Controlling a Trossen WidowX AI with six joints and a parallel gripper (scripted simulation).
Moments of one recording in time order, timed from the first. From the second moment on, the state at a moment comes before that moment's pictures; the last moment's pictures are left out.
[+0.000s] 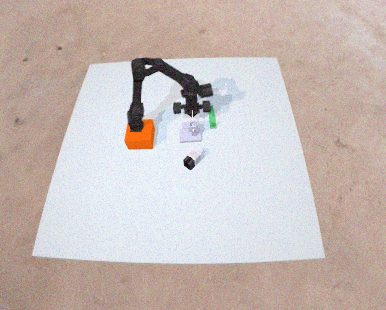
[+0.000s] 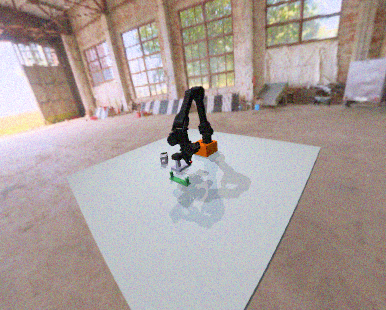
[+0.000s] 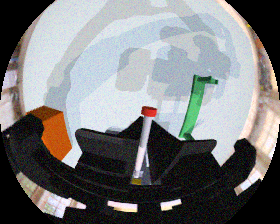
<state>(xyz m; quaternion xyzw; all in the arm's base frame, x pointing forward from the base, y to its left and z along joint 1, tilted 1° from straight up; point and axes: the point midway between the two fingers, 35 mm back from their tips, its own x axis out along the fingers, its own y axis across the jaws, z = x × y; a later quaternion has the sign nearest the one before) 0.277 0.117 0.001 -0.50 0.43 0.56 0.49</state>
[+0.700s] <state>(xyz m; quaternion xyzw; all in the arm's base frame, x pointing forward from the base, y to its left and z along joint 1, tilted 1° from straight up) 0.276 0.132 0.009 -0.49 0.42 0.58 0.50</state>
